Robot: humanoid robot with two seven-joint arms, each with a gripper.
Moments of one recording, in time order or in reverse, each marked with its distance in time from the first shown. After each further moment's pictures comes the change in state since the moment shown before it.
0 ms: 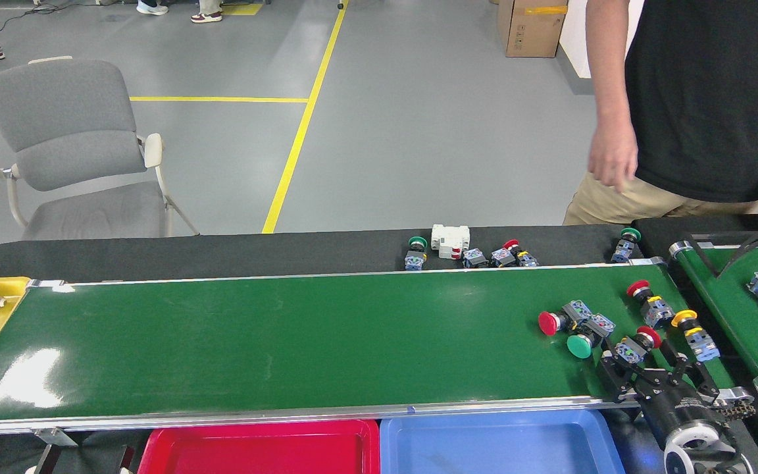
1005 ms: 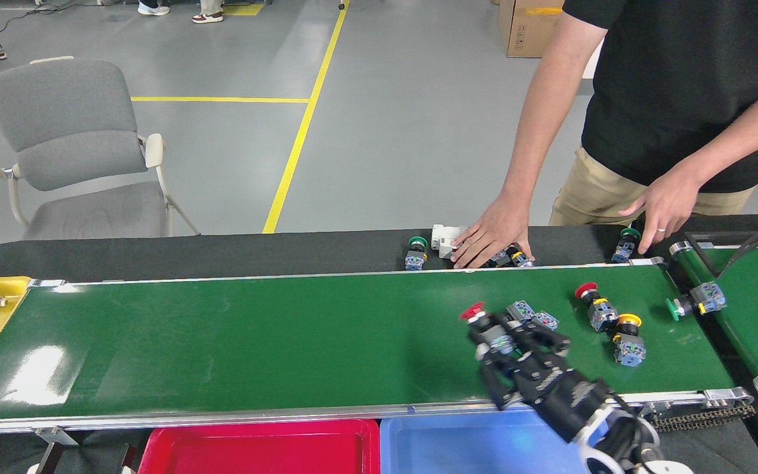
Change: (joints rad) left arm -0.009 0.000 -0.002 0.001 0.000 -0.001 -0.001; right arm 0.005 0.140 0.459 -0.226 -0.023 -0.528 0.002
